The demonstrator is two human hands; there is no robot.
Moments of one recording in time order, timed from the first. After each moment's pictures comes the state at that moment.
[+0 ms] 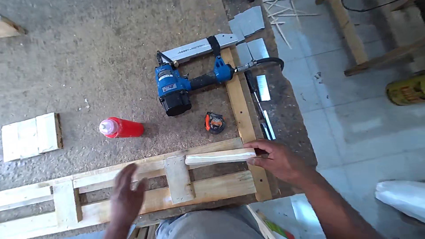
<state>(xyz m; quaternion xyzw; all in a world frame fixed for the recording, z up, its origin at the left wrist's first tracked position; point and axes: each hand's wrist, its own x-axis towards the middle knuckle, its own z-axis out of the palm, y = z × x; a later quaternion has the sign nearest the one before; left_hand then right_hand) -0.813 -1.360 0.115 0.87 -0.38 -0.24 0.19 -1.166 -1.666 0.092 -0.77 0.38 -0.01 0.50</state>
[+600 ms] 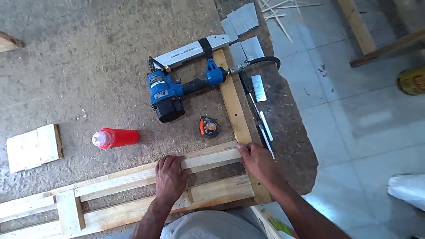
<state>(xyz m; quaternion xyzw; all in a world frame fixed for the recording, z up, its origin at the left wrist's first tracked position) -0.890 -1.465 0.050 0.84 -0.50 -0.20 0.10 -1.133 -1.651 0.051 -0.66 0.64 0.11 0.38</state>
